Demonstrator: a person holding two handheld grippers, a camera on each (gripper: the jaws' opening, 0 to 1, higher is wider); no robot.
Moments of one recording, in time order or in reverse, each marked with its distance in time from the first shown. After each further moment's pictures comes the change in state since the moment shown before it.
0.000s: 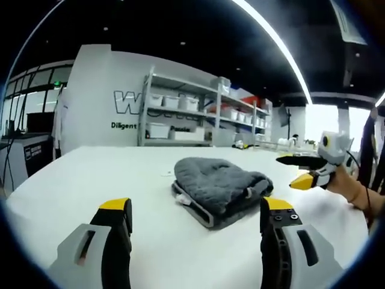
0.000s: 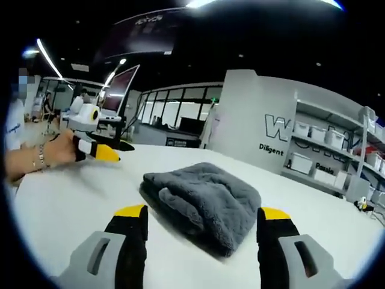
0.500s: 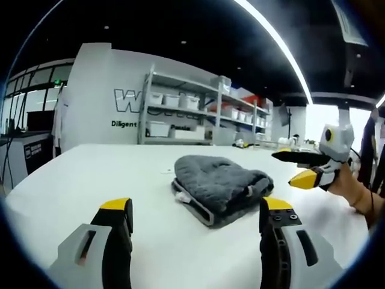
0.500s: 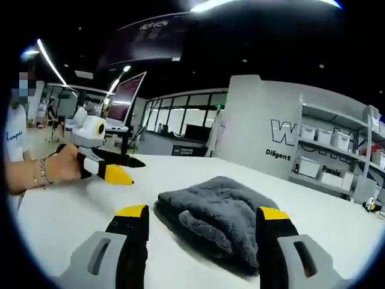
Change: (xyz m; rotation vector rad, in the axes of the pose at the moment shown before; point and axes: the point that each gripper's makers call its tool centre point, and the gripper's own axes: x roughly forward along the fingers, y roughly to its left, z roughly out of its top) left arm 0.001 -0.001 -0.006 -0.005 0.017 0.002; right arm 0.024 0.031 0.024 0.033 -0.046 0.037
